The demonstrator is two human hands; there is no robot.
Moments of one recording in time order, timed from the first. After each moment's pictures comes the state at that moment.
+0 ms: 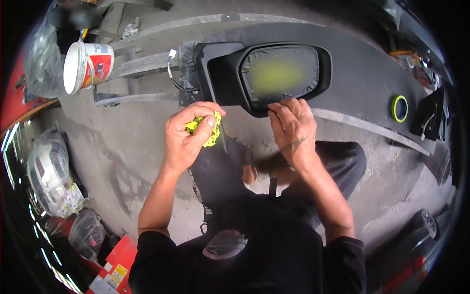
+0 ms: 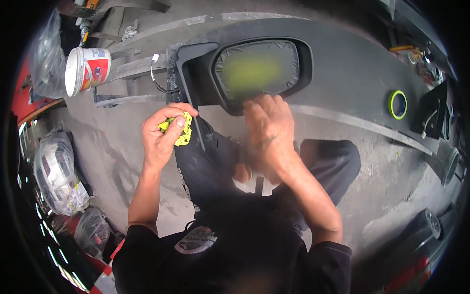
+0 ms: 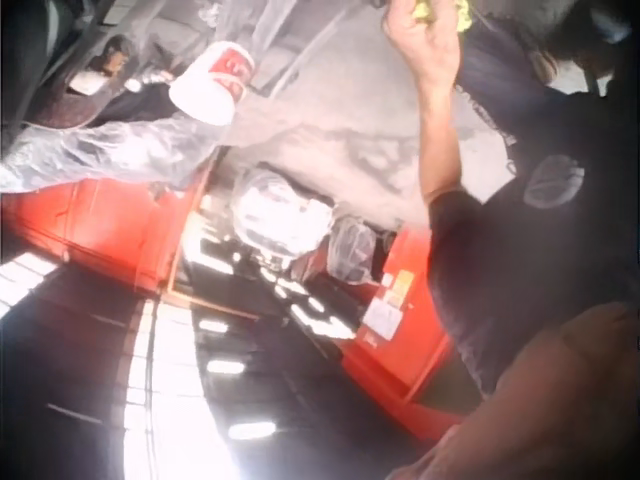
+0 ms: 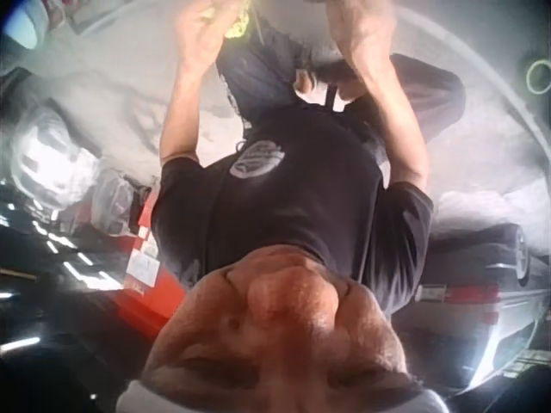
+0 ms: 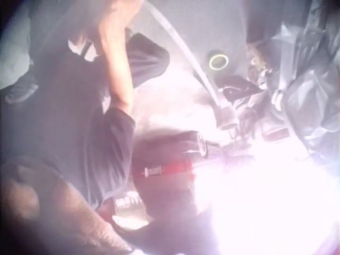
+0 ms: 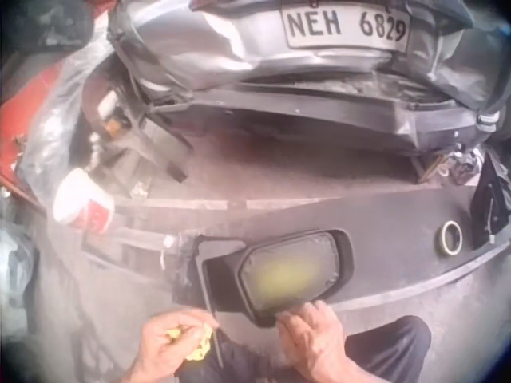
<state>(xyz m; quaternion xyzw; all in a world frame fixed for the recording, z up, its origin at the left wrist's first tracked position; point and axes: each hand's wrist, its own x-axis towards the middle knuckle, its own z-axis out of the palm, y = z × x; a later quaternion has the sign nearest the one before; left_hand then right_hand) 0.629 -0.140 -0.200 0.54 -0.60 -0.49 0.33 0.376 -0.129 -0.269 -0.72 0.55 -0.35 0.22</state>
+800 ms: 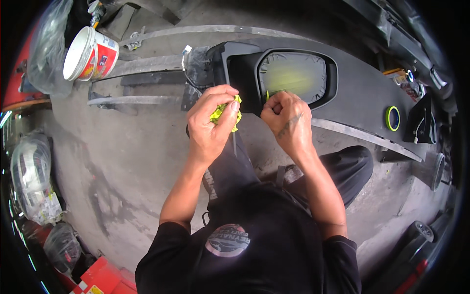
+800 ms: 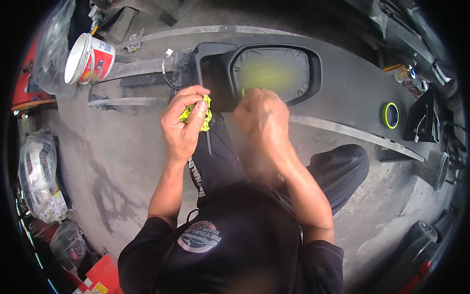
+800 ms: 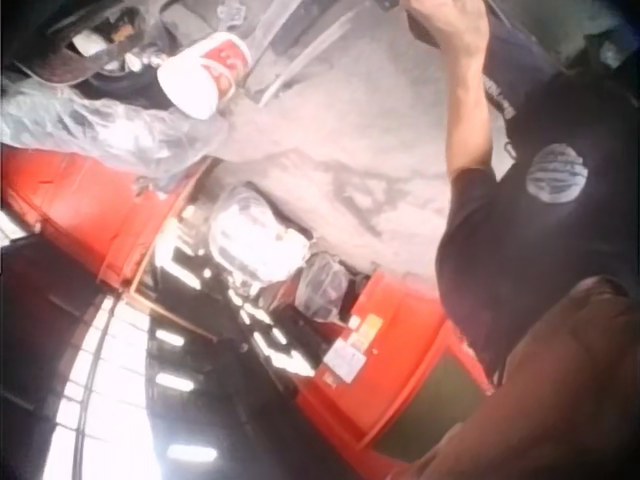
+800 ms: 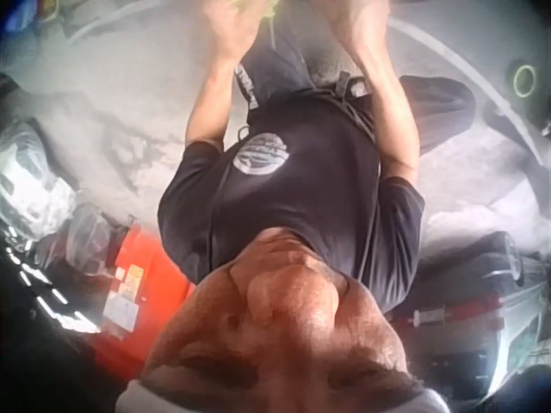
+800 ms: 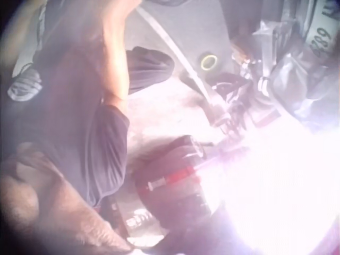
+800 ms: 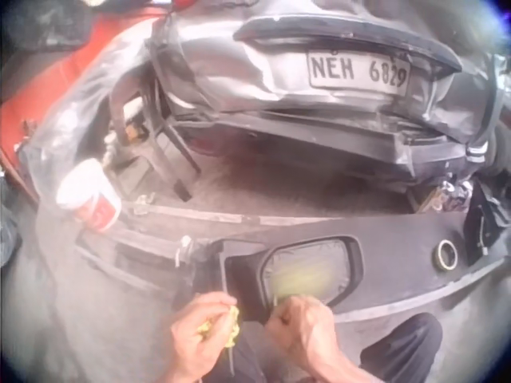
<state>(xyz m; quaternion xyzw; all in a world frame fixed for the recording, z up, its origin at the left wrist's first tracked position) 0.614 -0.135 -0.264 0.49 -0.64 -0.30 0.51 0.420 -0.148 -0.283 -0.66 0.60 -0.34 0.28</state>
